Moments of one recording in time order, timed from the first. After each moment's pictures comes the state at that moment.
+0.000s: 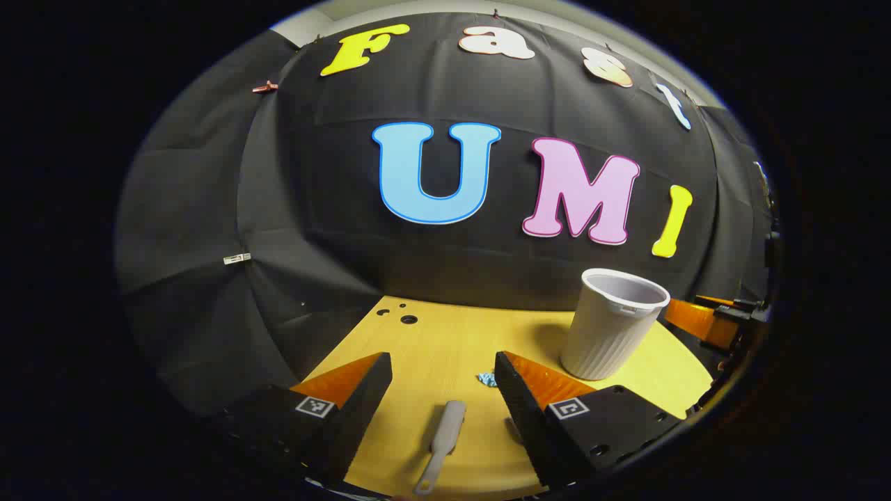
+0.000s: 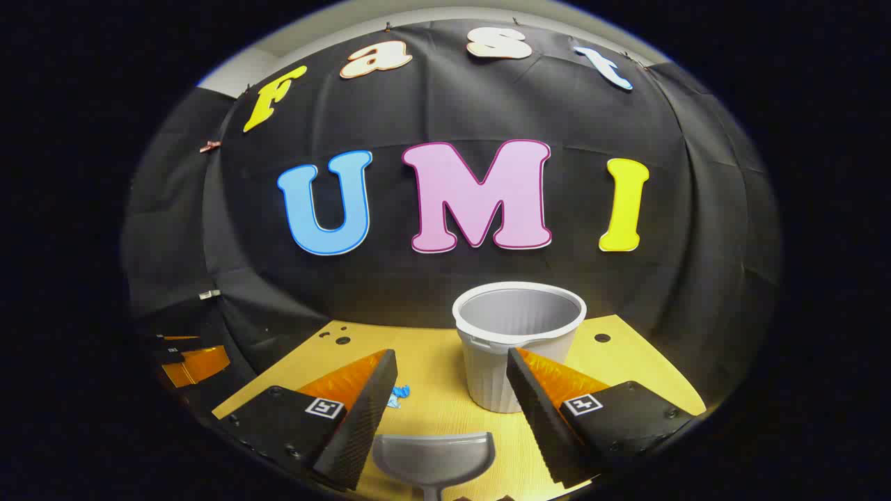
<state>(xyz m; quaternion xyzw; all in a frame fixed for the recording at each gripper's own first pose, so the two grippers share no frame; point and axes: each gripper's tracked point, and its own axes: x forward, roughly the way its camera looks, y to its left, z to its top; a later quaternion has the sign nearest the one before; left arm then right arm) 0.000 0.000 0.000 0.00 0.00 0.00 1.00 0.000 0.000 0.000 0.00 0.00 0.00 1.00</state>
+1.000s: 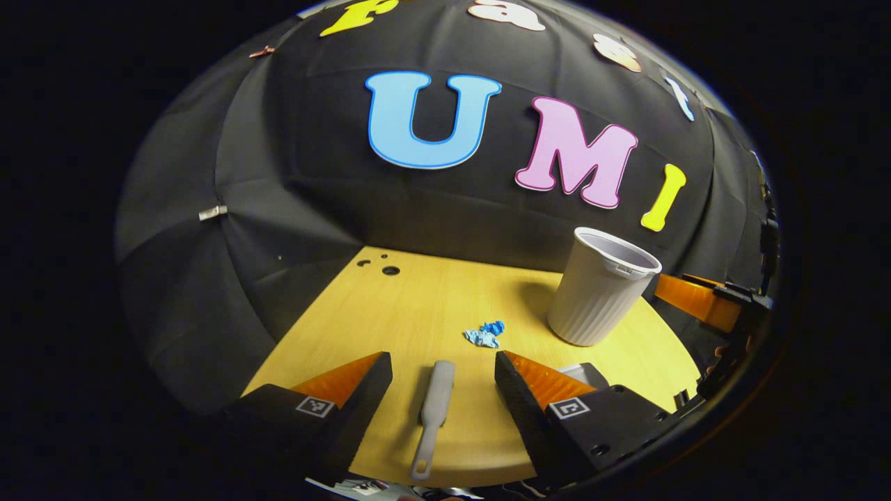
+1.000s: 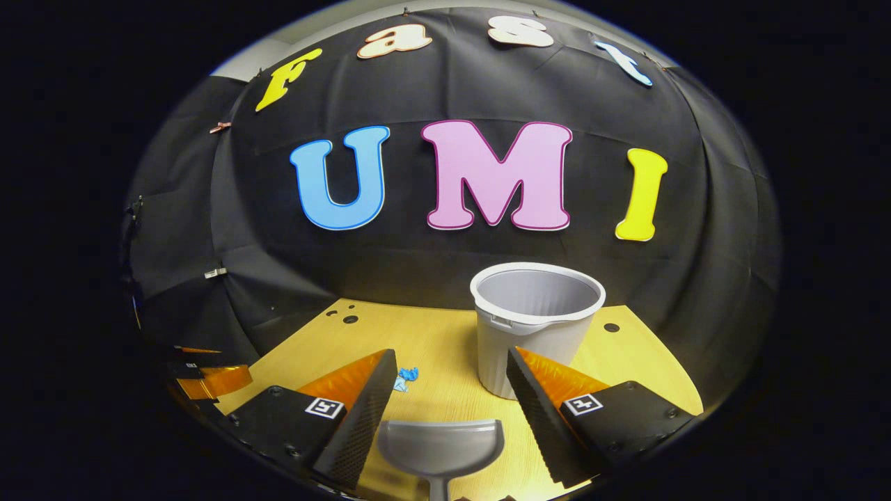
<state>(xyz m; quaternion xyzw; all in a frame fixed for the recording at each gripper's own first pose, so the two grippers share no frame) 0.016 -0.004 -0.062 -0.05 0.11 -0.05 0.99 0.003 0.020 -0.023 -0.02 0.04 0.02 1.00</state>
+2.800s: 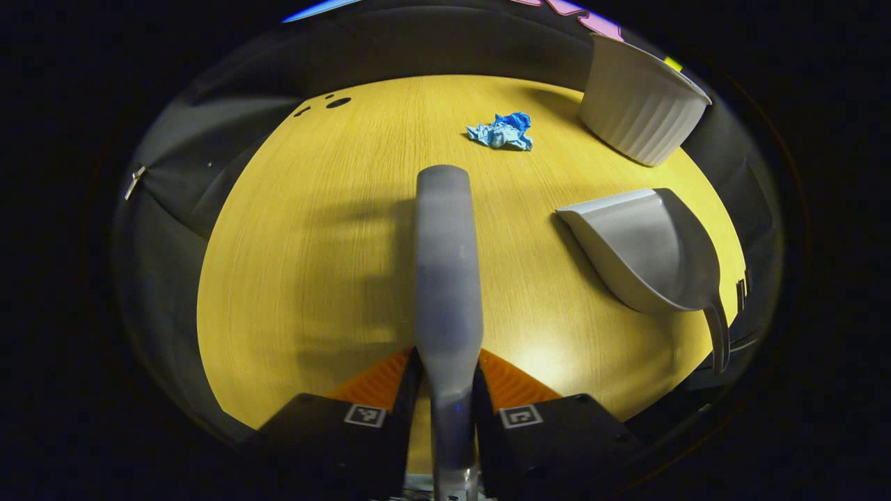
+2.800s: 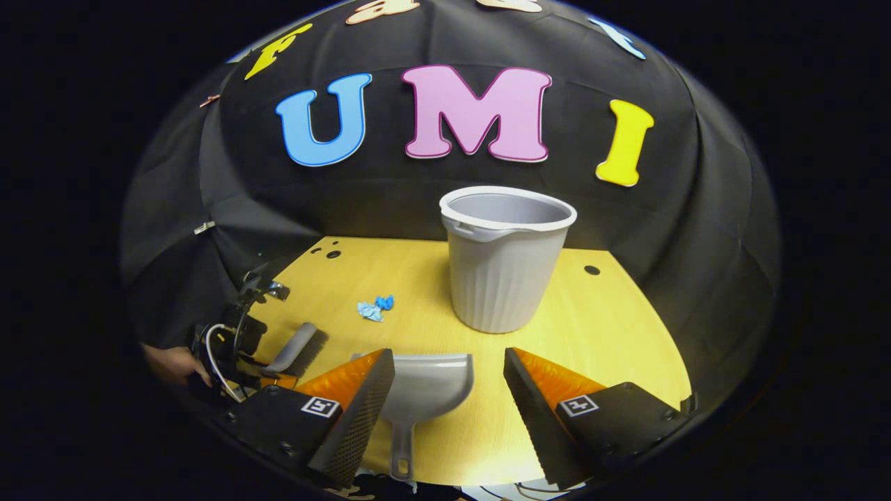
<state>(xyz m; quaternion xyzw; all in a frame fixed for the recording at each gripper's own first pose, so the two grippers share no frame) 0.073 0.001 -0.284 0.10 0.43 -0.07 0.90 -0.039 -0.023 -0.111 -0.02 0.18 0.01 0.98</state>
